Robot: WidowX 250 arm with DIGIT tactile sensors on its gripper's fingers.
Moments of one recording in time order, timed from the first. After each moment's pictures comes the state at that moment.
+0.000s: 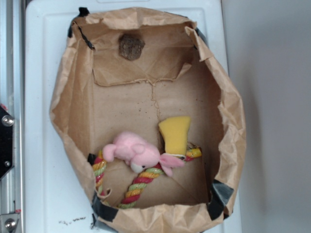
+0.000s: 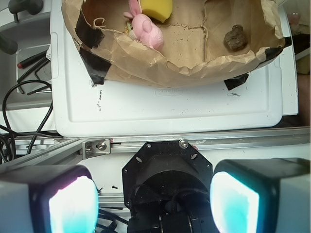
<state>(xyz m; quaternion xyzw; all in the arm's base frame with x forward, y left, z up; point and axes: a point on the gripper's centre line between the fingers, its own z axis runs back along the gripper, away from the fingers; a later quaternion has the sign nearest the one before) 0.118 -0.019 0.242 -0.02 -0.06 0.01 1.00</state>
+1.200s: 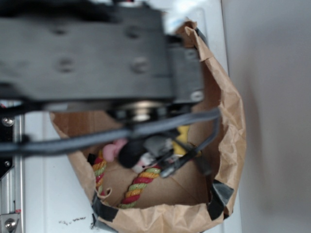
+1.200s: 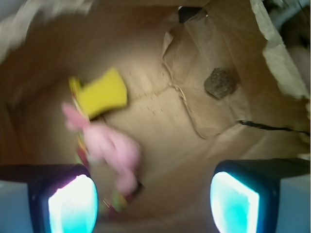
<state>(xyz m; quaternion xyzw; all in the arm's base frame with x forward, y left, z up) 0.267 0.024 0.164 0.00 -0.06 0.31 0.95</state>
